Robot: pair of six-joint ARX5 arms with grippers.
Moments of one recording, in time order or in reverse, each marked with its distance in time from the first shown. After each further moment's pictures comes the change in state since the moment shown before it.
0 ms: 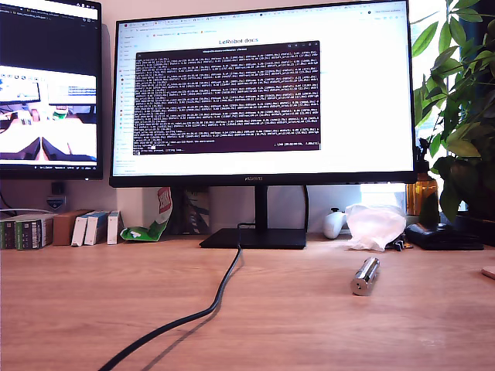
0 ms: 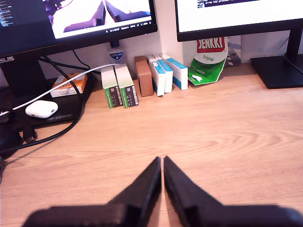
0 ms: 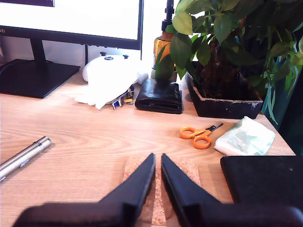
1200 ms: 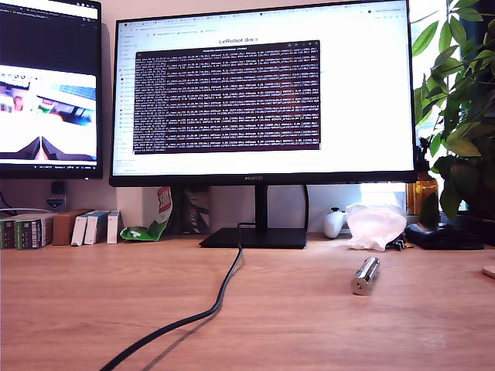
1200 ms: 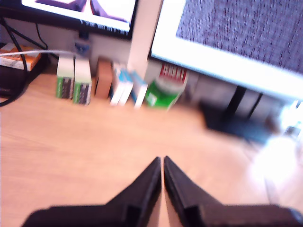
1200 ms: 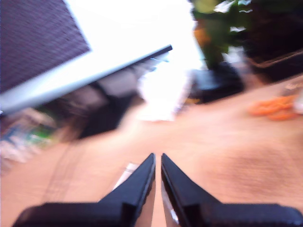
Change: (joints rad) left arm 0.000 0.000 0.000 0.132 0.157 -0.470; right arm 0.000 0.000 0.000 0.092 -0.262 0.563
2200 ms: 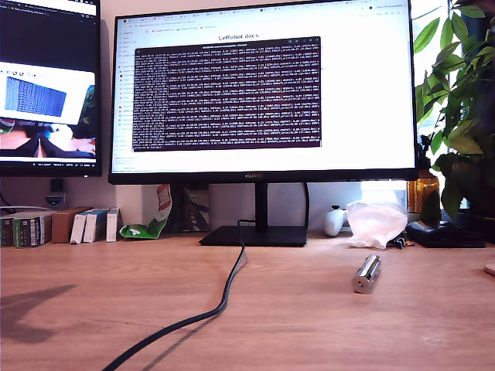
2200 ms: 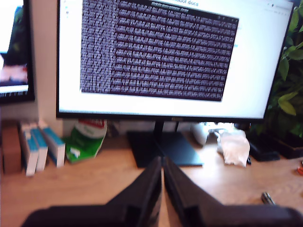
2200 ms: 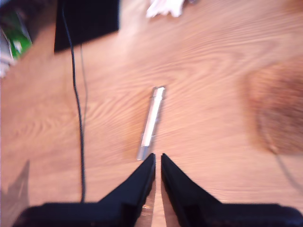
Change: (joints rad) left arm 0.000 0.458 0.286 0.250 0.322 0.206; right arm 0.095 1.057 0.888 -0.628 -0.096 0.016
